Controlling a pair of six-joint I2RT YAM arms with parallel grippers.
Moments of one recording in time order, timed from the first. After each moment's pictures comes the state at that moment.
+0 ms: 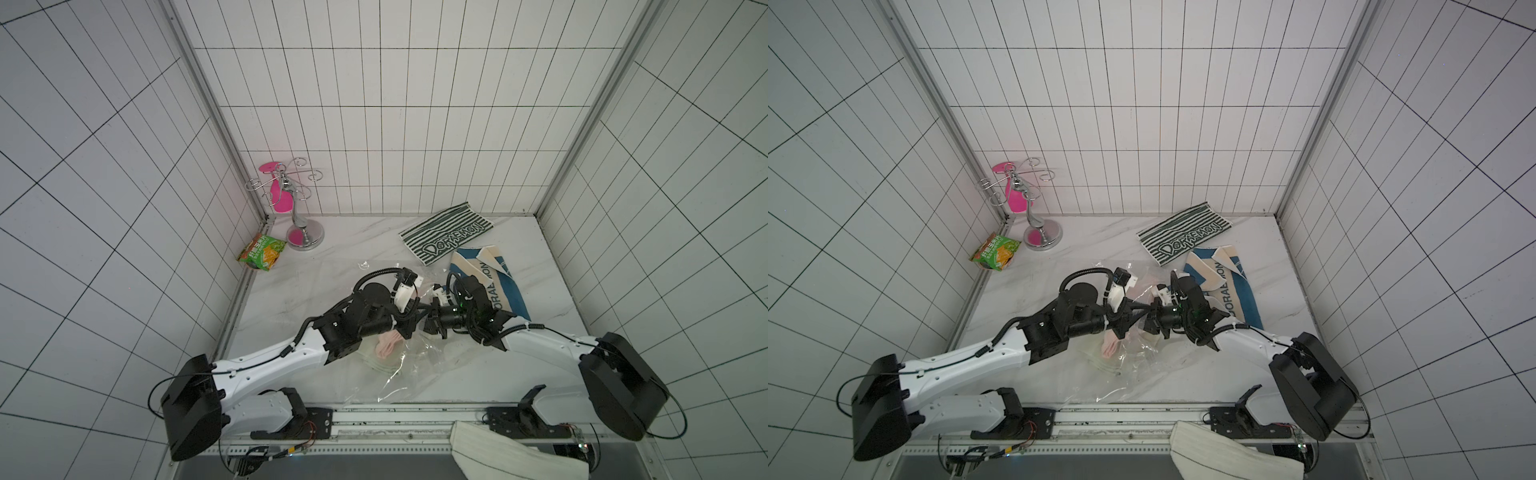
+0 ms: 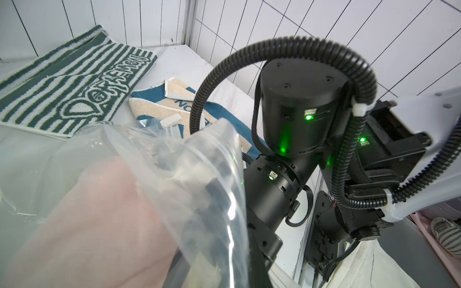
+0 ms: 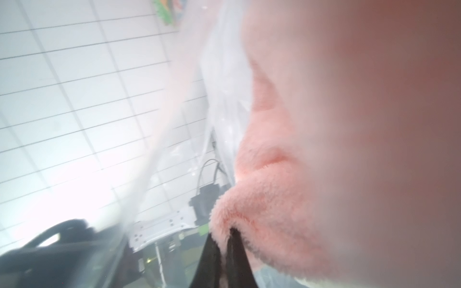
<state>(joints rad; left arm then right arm) -0.94 1.18 0.80 0.06 0.22 -0.36 0.65 1.36 0.60 0.34 -0.80 1.40</state>
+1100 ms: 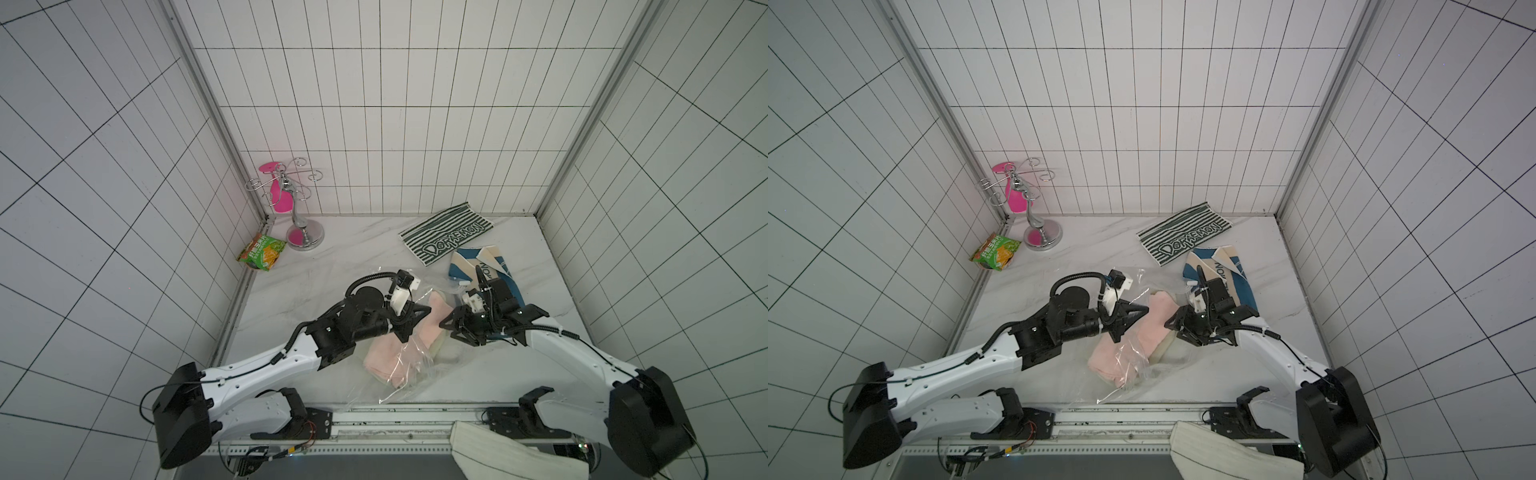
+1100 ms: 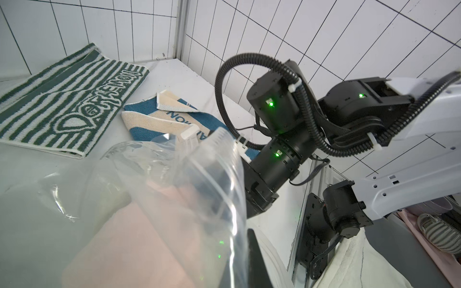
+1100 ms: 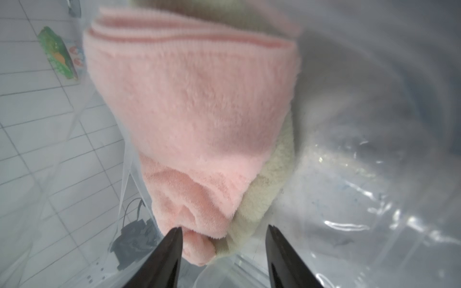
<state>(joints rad) -0.96 1.14 0.77 0.09 0.23 -0.35 0.42 1.22 0.65 -0.45 -0.56 0.89</state>
